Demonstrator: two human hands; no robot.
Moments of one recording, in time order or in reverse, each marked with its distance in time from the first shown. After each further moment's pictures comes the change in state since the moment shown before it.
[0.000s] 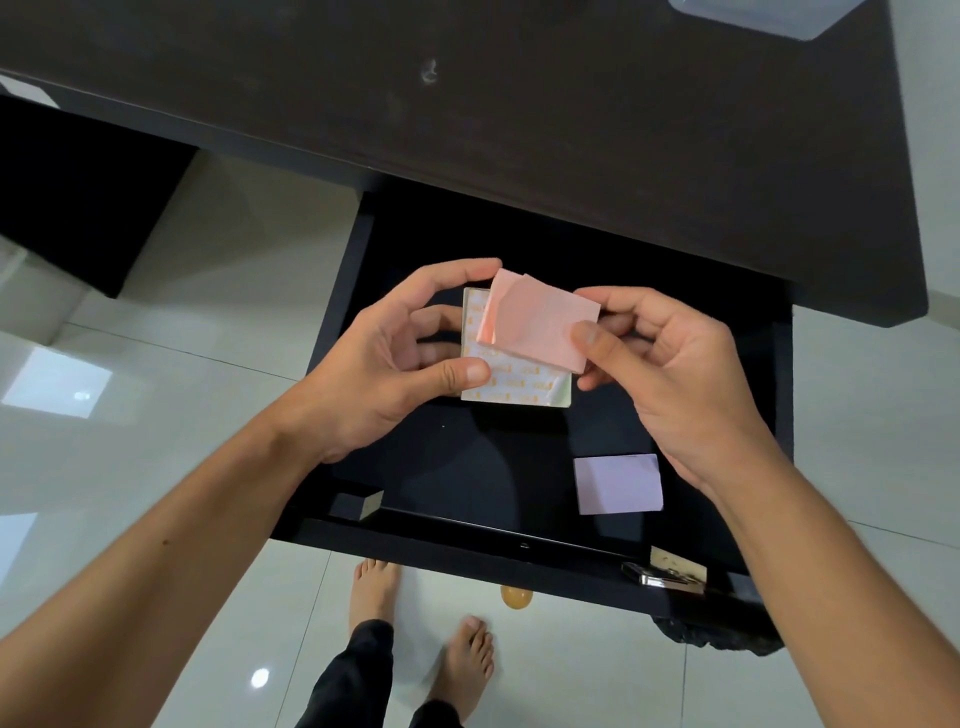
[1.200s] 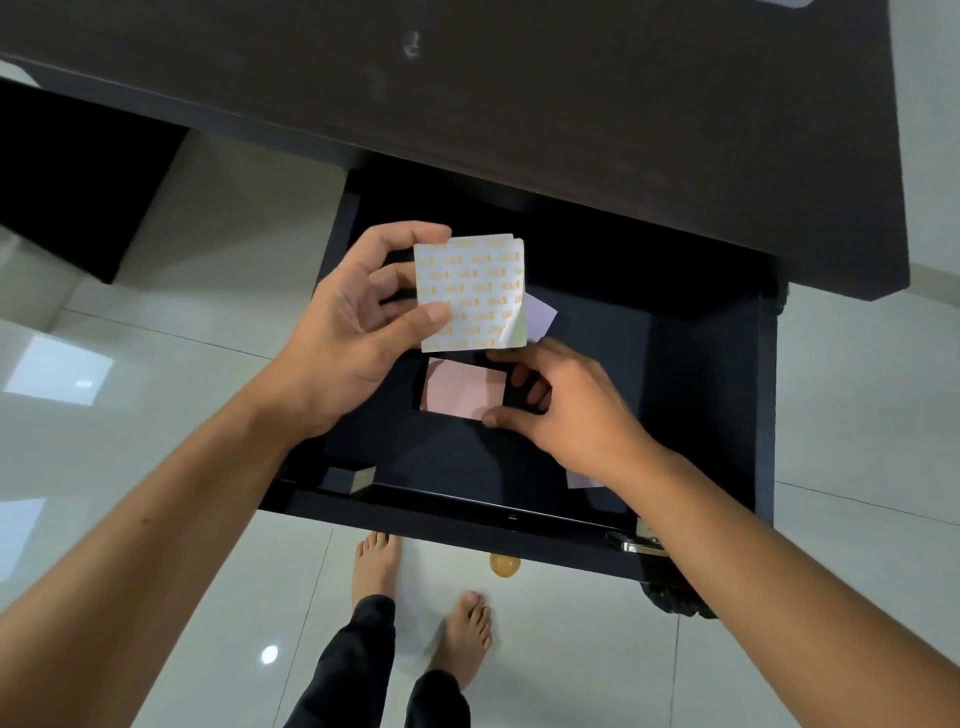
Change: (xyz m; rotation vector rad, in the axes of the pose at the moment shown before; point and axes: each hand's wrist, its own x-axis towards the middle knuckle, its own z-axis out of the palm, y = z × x) left_hand -0.003 0.001 -0.002 0.037 0.181 0.067; right_hand -0.003 0.060 0.031 -0.689 -0.263 -0.020
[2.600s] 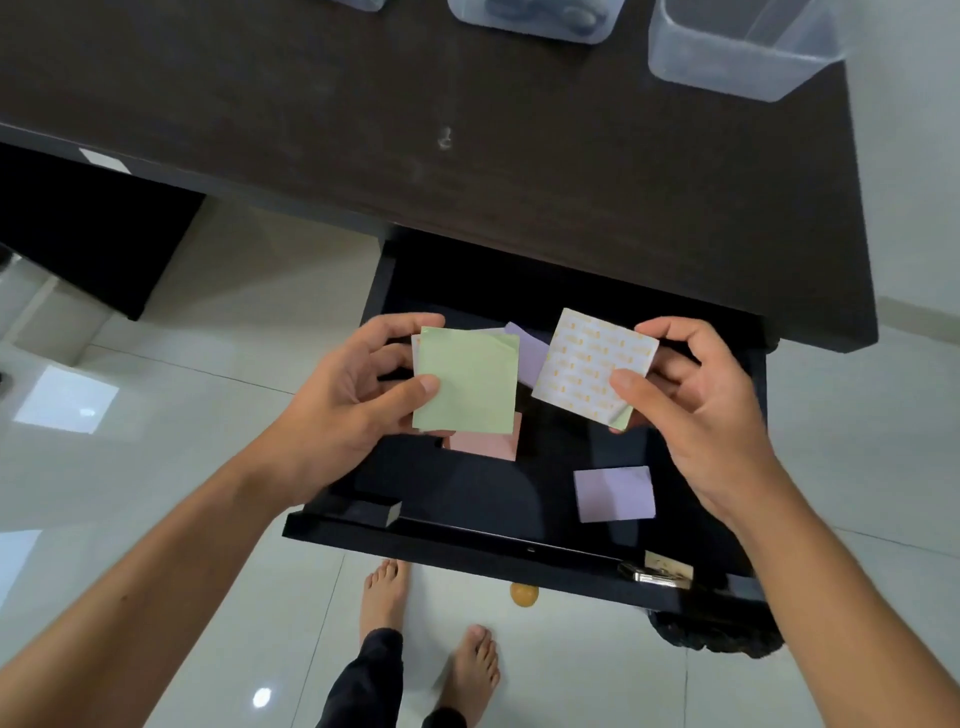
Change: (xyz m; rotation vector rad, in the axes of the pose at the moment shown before) left_hand -0.030 0.020 -0.019 -0.073 -0.011 -0.186; right_hand -0.037 -0.022 -0.078 0.735 0.294 0.087
